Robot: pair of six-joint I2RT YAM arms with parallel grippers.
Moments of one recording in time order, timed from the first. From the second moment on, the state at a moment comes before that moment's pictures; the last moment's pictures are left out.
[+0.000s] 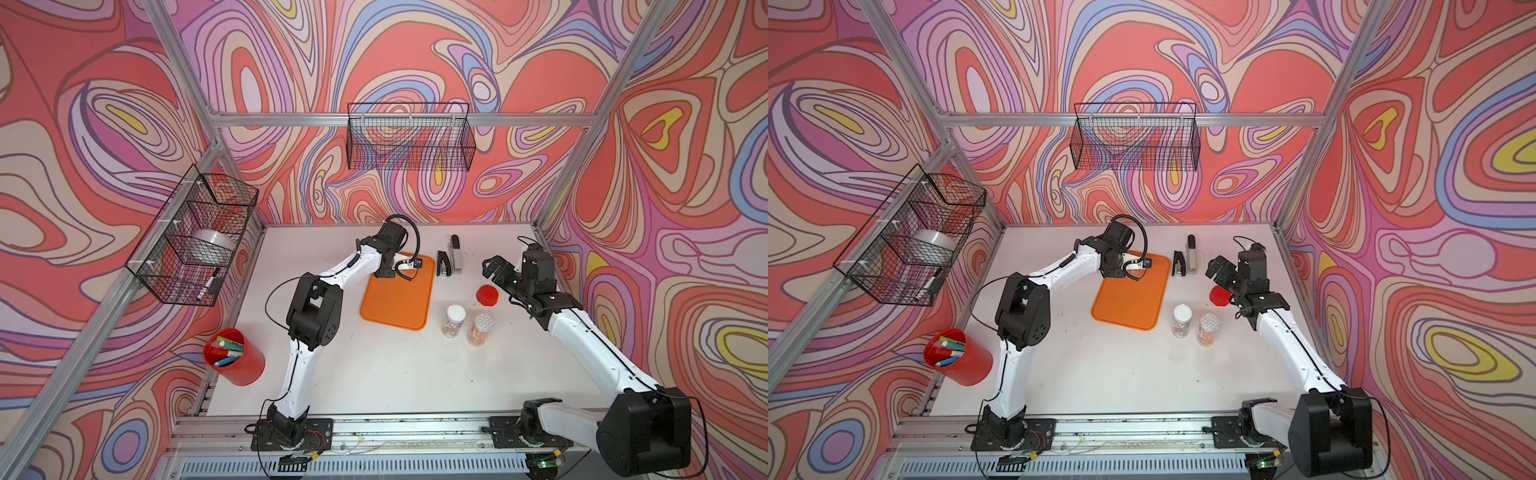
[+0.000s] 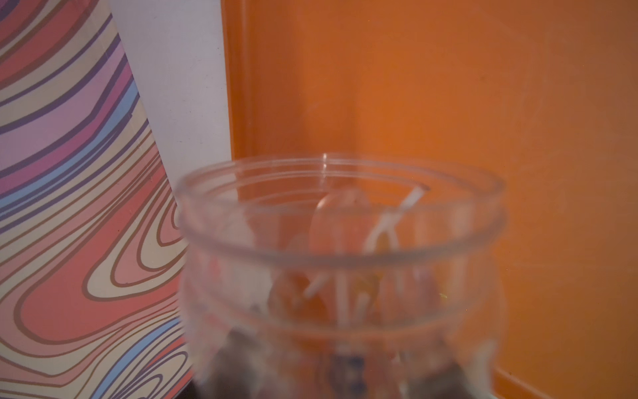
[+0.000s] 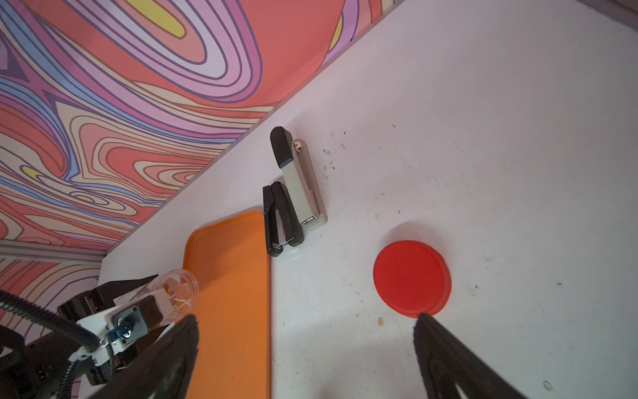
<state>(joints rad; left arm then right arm) -0.53 2.20 1.85 -0.69 -0.23 1.18 0.08 1.21 0.88 -0.26 -0.05 0.64</state>
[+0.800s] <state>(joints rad) -0.55 2.18 1.59 -0.27 -0.51 1.67 0.08 1.20 0.88 -0.29 -0.04 0.61</state>
